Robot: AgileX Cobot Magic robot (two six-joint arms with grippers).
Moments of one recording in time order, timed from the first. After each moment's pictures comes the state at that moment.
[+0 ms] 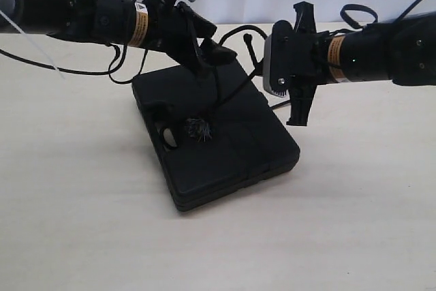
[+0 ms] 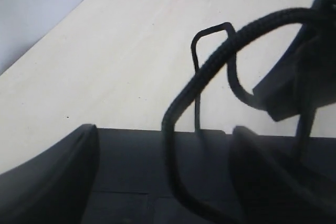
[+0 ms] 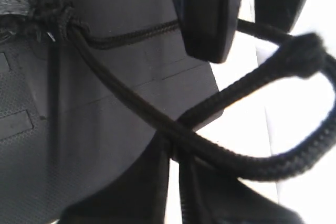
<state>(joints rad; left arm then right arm) -0.24 2.00 -1.32 1.63 -0.59 -1.19 0.27 1.71 -0.97 -1.64 -0.33 0.40</state>
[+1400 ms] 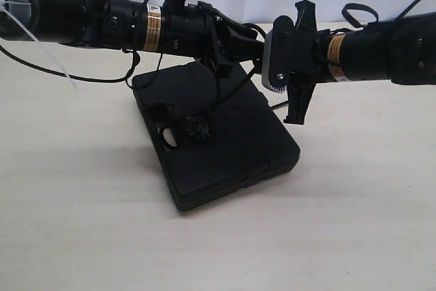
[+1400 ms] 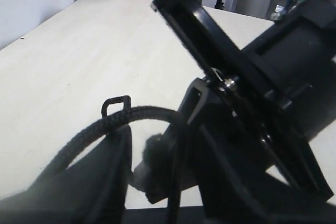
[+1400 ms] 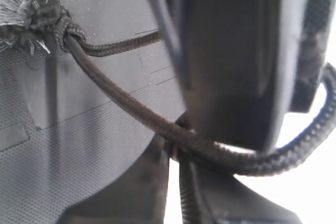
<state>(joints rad) -0.28 2.02 -1.32 1.44 -0.85 -1.14 0.27 1.71 -0.97 -1.59 -0.33 0.40</state>
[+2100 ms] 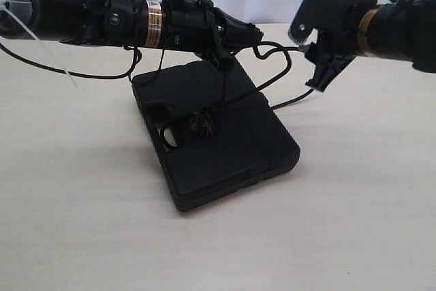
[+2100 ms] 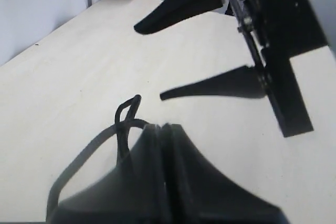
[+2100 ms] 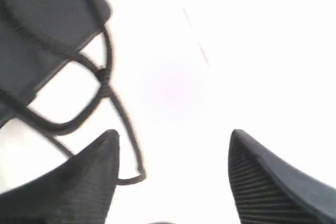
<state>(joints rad) -0.28 2.02 -1.33 1.40 -0.83 -1.13 0.27 1.59 -0.97 -1.58 0.06 0.69</state>
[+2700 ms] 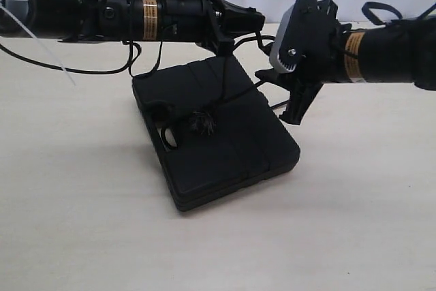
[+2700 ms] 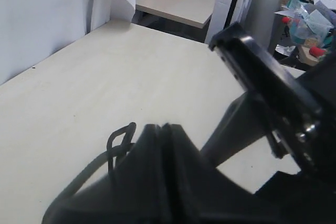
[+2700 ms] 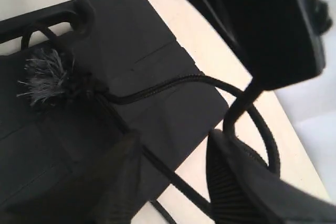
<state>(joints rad) -0.27 2.02 -1.33 1.31 -0.89 -1.12 0.27 1.60 -0.91 -1.57 -0.35 0.70</state>
